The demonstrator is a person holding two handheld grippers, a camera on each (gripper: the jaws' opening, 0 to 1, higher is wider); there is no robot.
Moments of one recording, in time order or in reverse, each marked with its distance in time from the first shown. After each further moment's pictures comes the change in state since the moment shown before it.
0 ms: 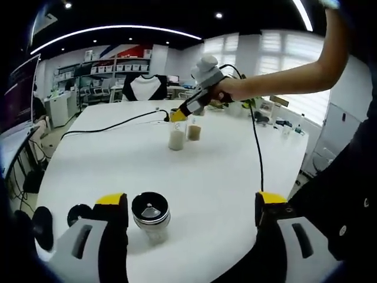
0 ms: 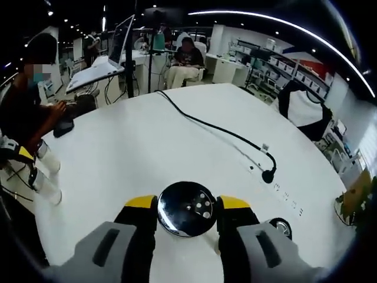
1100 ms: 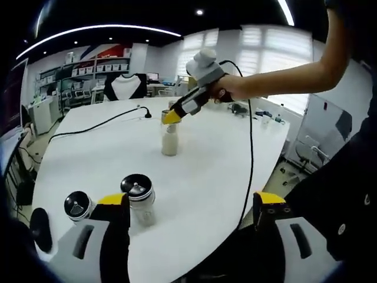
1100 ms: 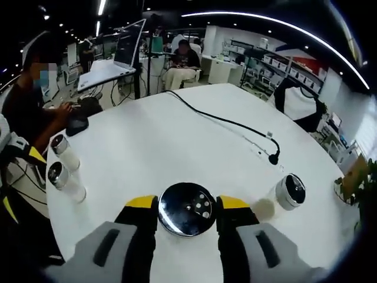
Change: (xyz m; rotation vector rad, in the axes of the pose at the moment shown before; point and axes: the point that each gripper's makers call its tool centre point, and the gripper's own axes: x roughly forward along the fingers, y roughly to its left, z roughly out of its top) left arm -0.030 -0.021 -0.019 0.066 0.035 -0.143; right arm -0.049 0.082 -0.021 0.040 -0.015 -0.025
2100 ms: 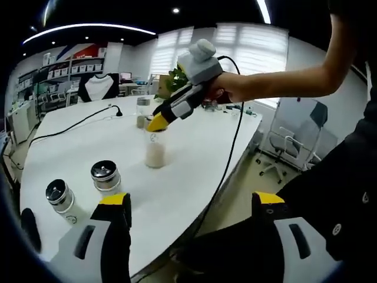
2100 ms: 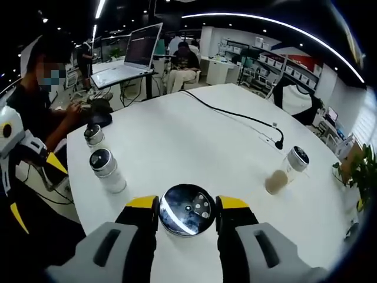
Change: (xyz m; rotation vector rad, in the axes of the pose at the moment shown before) left arm -0.030 -0.050 -0.023 0.091 0.028 -0.214; right arm -0.046 0.078 -0.024 0.042 -0.013 -0.015
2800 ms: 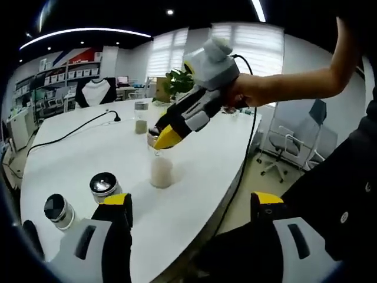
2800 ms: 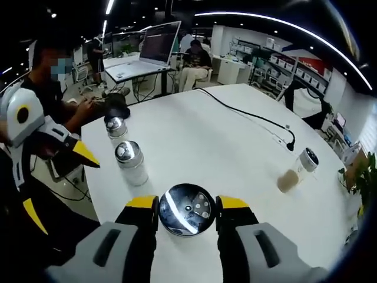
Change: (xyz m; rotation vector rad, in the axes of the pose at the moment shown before) left arm 0.024 0.013 0.015 0.001 -0.031 0.017; right arm -0.010 0.037 -0.009 -0.066 0.027 0.076
